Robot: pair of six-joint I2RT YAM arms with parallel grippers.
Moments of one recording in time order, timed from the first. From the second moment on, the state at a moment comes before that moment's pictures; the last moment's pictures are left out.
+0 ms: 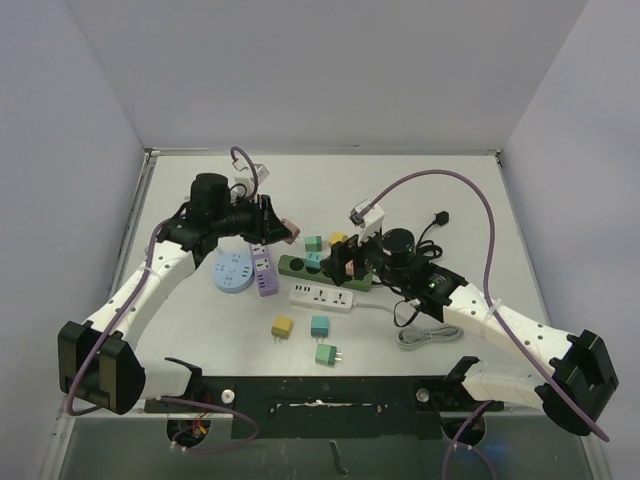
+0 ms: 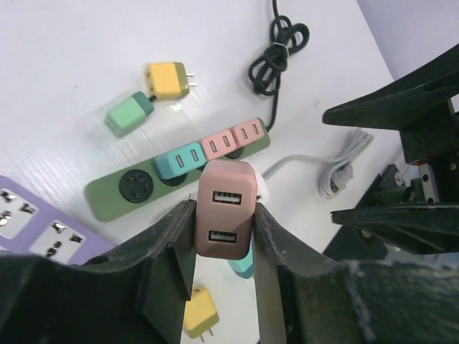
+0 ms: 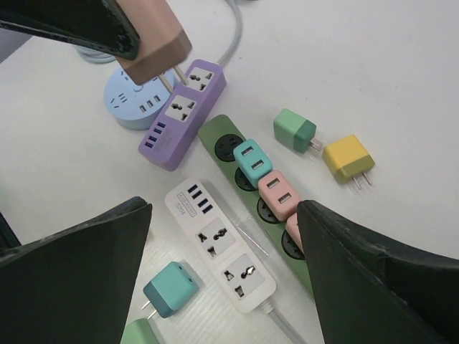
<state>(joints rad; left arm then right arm) -0.36 1.31 1.08 -0.36 0.59 -0.34 0.78 1.14 0.79 0.01 -0.05 0.15</state>
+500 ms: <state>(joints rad) -0.29 1.31 0.98 -0.27 0.53 0.10 0.62 1.02 0.73 -0.08 0.08 0.36</state>
